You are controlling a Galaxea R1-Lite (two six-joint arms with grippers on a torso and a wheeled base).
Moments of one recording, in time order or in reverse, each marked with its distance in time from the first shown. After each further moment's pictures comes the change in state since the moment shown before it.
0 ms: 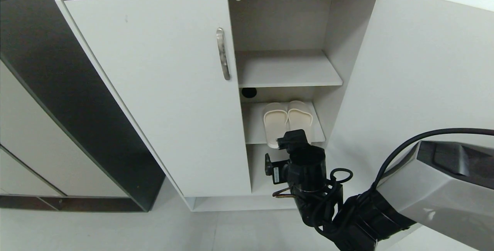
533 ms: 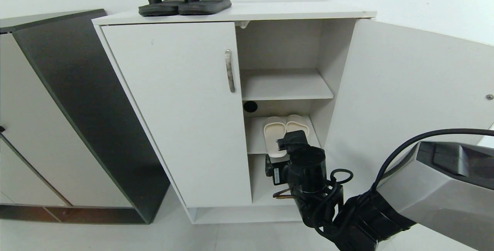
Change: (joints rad) left arm 0.000 0.000 0.000 0.000 0.001 0.000; right arm -0.003 0.001 0.007 0.000 0.000 -0.001
